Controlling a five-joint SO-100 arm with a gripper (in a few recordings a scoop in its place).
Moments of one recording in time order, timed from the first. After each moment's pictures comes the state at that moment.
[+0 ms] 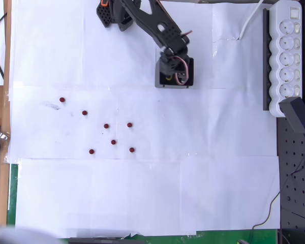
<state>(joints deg) -35.2 68.3 82.4 69.3 -137.0</state>
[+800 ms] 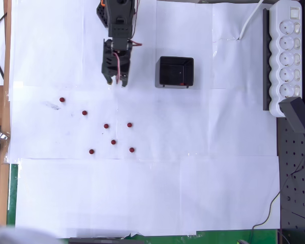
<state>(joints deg) 5.3 56.7 33.4 33.4 -94.9</state>
